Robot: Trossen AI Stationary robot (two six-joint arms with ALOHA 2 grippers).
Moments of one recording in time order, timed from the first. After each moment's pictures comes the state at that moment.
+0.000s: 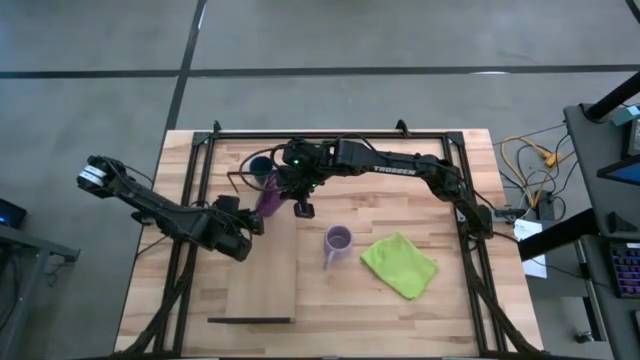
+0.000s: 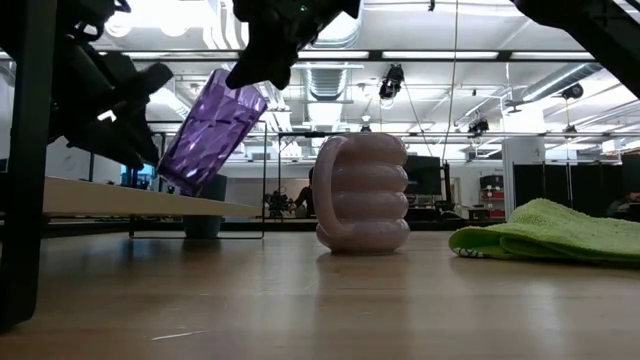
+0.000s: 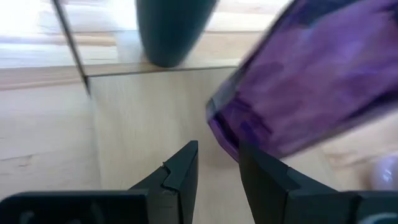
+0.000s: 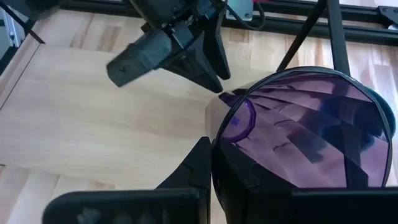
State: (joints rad) left arm -0.40 1.15 0.63 -0.82 -0.81 -1.76; right arm -0.13 2.21 2.22 -0.82 -0.26 -0.22
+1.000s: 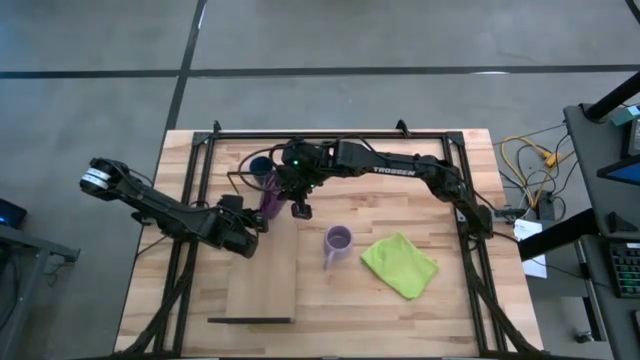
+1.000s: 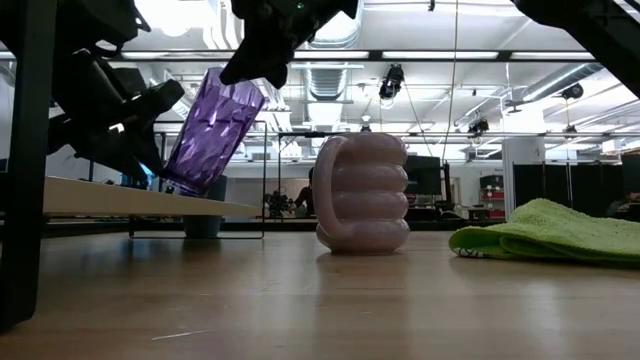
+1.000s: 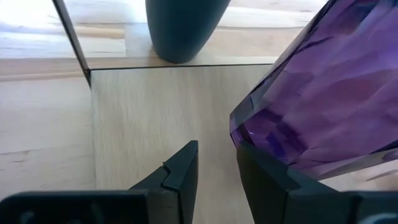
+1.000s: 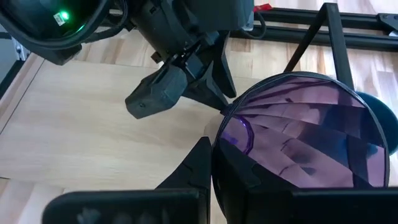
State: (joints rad) left arm -0.35 1.21 0.63 -0.77 -0.78 -1.75; right arm -0.12 2.21 2.22 -0.78 -0.27 -0.19
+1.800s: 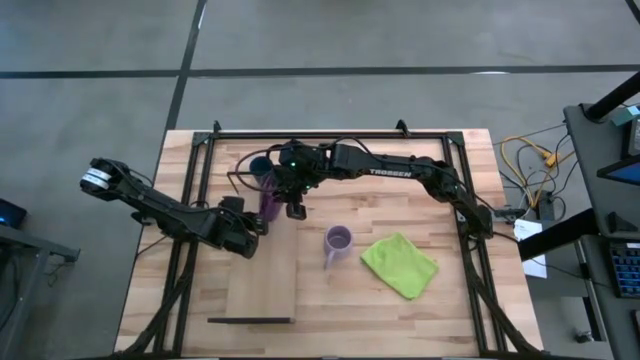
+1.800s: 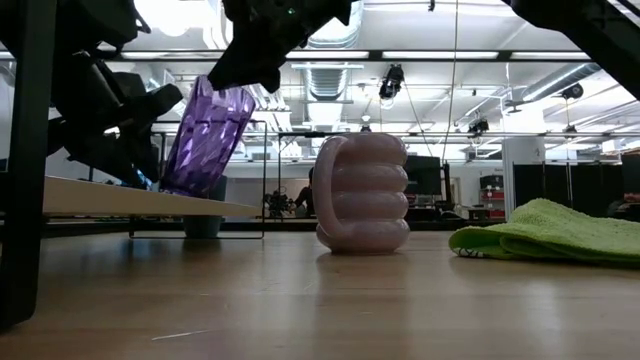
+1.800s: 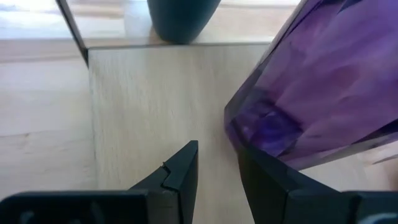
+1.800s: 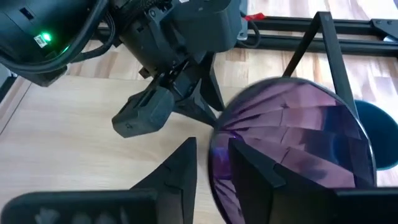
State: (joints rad) left arm -0.35 1.22 0.63 -0.78 -0.71 -1.75; right arm -0.12 2.24 2.21 -0.71 -0.26 -0.15
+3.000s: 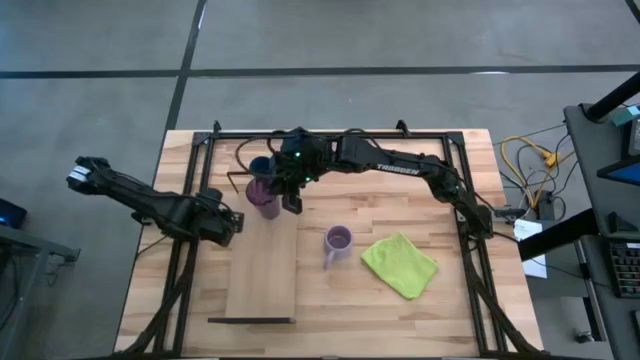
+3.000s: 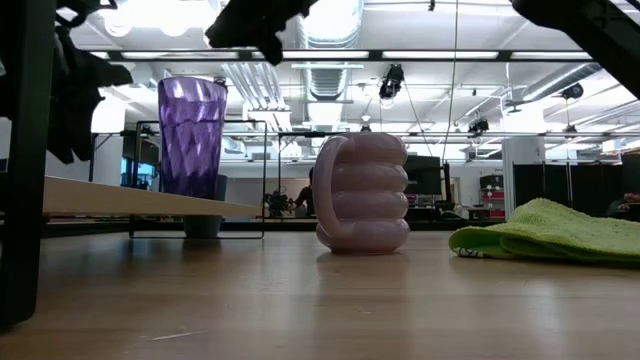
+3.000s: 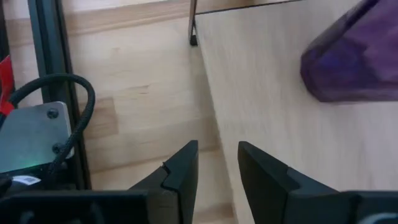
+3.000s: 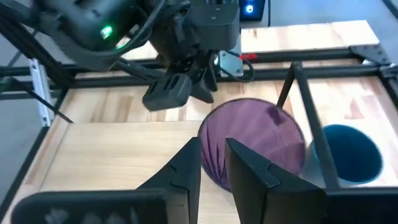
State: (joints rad) left arm -0.35 0.93 0.72 -1.25 -0.43 -1.75; right arm -0.12 2.21 2.35 -0.76 -0.27 -0.02
